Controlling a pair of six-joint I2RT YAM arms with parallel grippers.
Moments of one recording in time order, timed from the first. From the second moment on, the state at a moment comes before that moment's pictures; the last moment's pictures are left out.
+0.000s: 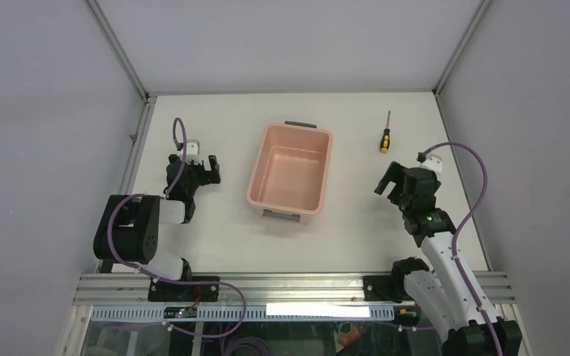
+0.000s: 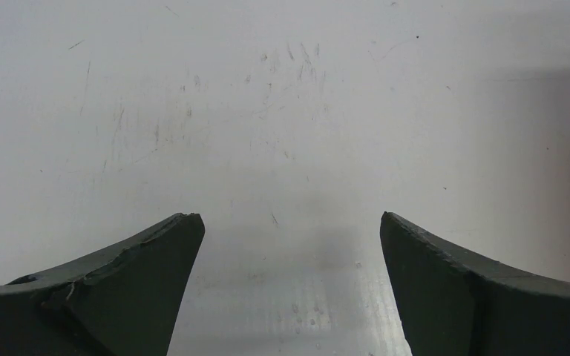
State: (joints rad) left arm -0.04 1.53 0.38 0.84 -0.03 -0.03; right arm 0.14 0.73 0.53 -0.41 0.27 0.44
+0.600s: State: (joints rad) left arm -0.04 1.53 0.38 0.84 -0.03 -0.03; right arm 0.10 1.35 1.14 -0.47 0.27 0.36
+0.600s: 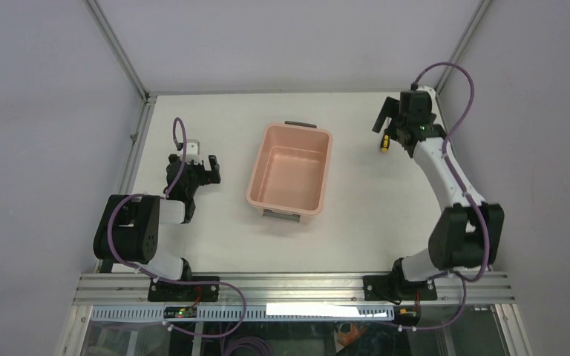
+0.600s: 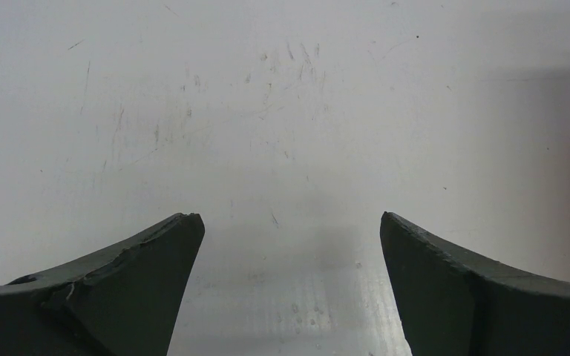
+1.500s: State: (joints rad) left arm -0.04 1.53 0.38 0.84 -0.03 -0.03; right arm -0.03 2.27 1.86 -0.80 0.13 0.28
